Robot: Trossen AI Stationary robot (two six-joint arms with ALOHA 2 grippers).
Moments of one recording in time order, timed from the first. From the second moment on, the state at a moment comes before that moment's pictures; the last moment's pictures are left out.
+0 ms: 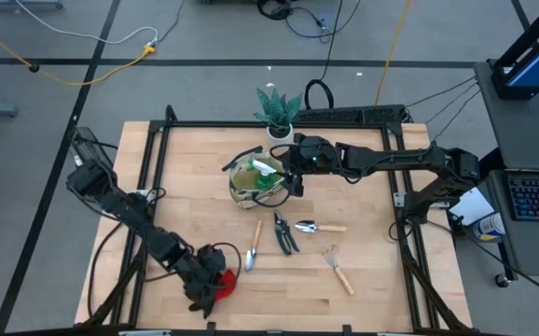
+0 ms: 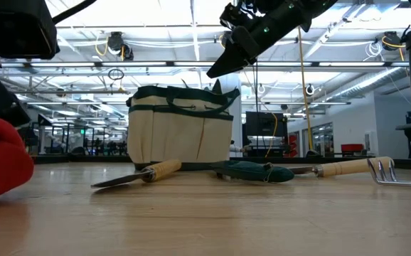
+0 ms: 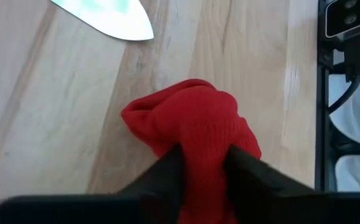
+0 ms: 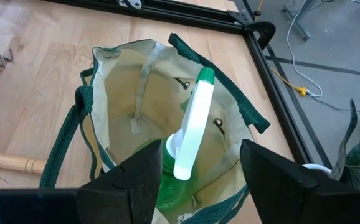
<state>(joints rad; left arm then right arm) -0.71 1.60 0.71 -0.04 -0.13 -0.95 -0.19 1.54 1.10 -0.09 0.05 -0.25</state>
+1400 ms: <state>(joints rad) 0.04 1.15 0.71 0.34 -0.27 0.27 -0.19 1.54 1.10 -0.10 0.05 -0.22</state>
